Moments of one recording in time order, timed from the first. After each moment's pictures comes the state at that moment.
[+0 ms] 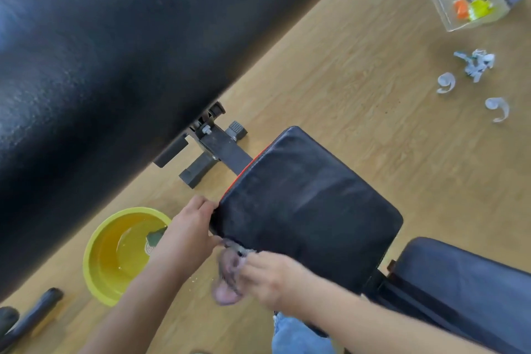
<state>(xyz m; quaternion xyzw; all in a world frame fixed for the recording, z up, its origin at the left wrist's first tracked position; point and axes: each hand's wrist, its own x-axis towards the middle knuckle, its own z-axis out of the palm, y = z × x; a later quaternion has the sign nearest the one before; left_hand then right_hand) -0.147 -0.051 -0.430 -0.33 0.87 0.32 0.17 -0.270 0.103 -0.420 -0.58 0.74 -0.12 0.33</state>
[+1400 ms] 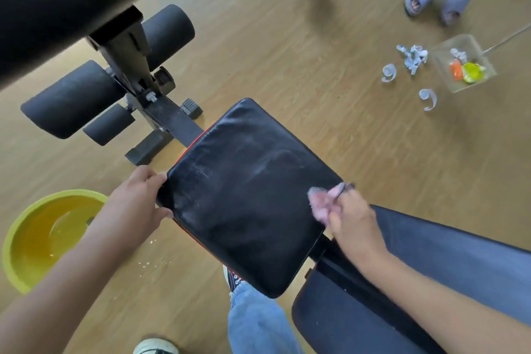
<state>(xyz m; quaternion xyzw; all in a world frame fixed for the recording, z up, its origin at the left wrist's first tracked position) -0.145 -0.045 -0.442 -0.32 0.89 0.27 0.17 -0.352 0.270 -0.410 -0.35 0.92 -0.06 0.16</state>
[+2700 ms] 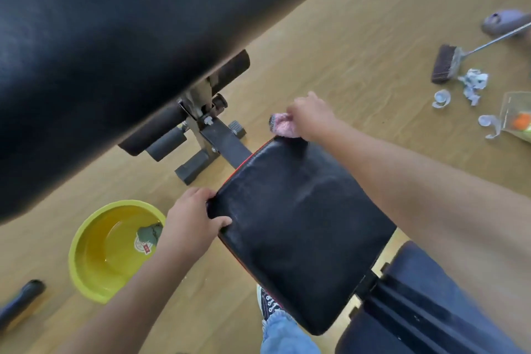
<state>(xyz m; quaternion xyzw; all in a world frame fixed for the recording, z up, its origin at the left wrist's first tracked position) -0.154 -0.034 -0.440 -0.46 0.82 0.35 0.08 -0.457 -0.001 -0.439 -0.43 0.88 0.07 0.19</state>
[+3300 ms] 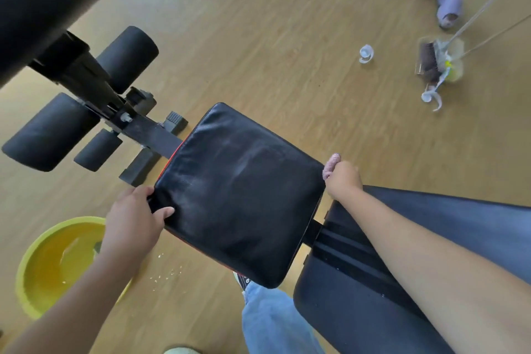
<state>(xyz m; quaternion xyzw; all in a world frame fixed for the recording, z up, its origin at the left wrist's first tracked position) -0.165 -0.023 -0.435 -0.43 0.85 0.26 0.15 -0.418 0.252 -0.449 0.14 0.95 -0.11 0.26</state>
